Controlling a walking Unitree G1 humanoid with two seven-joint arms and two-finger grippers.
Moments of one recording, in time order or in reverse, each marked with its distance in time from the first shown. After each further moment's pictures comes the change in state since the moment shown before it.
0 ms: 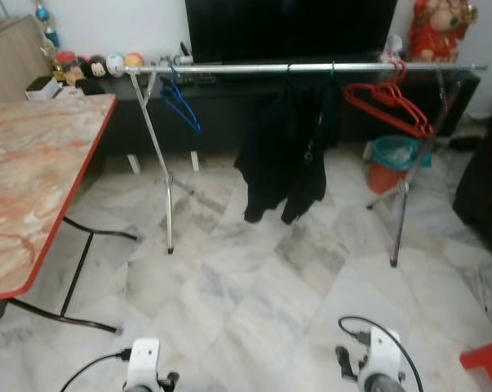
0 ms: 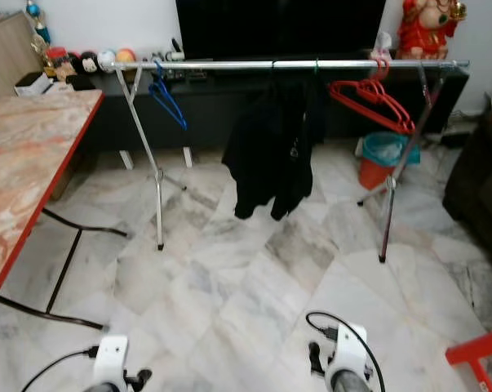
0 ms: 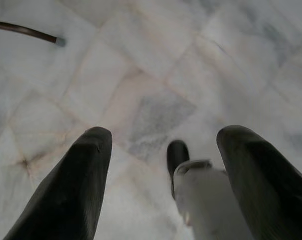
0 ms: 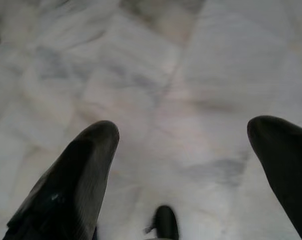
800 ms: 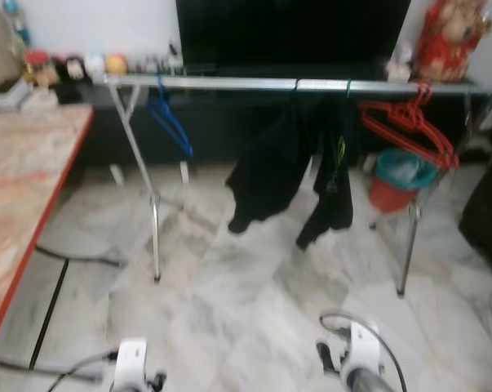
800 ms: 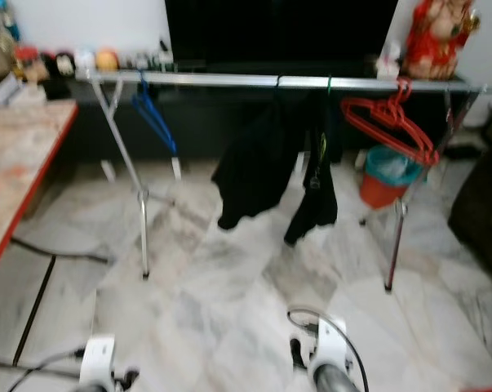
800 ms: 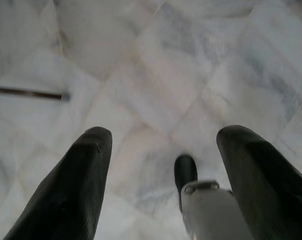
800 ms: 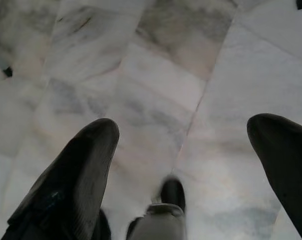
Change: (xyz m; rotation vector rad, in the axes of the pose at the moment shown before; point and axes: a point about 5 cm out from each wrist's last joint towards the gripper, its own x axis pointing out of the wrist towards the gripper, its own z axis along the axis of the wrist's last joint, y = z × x) left arm 0.000 0.008 0.005 -0.020 -0.009 0.025; right arm 0.002 0.011 0.002 -0.030 0.010 0.042
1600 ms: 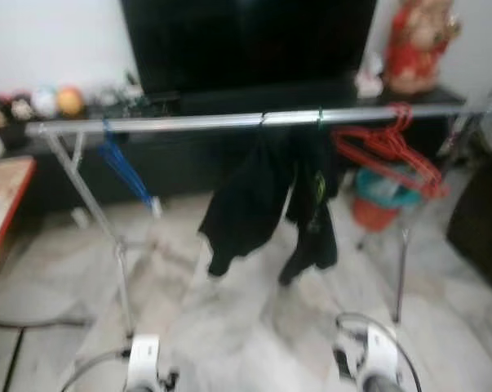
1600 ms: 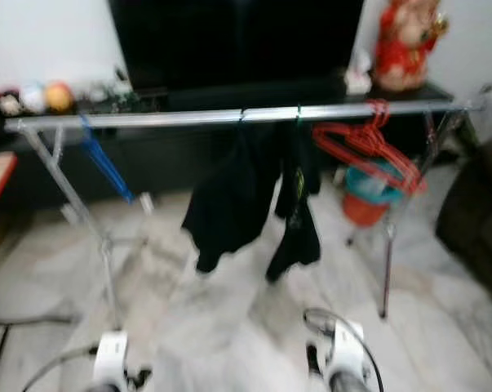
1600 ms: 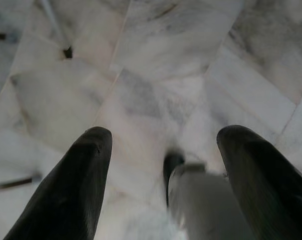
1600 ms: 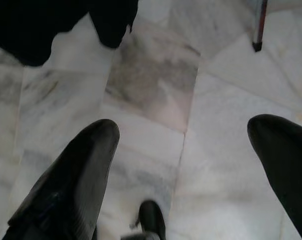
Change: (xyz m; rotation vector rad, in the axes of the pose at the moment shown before) left arm 0.000 -0.011 -0.002 -0.002 0.007 -0.029; right arm 0.000 -0.012 0.004 0.019 -0.007 -0.034
